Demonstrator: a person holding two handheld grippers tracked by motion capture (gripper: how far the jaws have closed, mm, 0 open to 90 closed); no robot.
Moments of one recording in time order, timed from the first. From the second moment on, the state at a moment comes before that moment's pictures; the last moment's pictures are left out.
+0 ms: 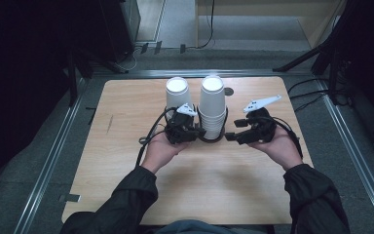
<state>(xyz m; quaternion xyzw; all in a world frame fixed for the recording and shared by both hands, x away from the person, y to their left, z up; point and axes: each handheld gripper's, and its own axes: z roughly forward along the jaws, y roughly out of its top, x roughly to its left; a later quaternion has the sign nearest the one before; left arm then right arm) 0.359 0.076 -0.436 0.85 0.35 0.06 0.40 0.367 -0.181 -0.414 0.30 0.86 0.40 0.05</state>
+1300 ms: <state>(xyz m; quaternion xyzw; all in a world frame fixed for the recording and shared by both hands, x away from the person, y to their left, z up) 0.377 0.056 -0.432 0.83 0.39 0.09 0.39 0.429 -0.145 -0.348 0.30 0.86 0.40 0.06</state>
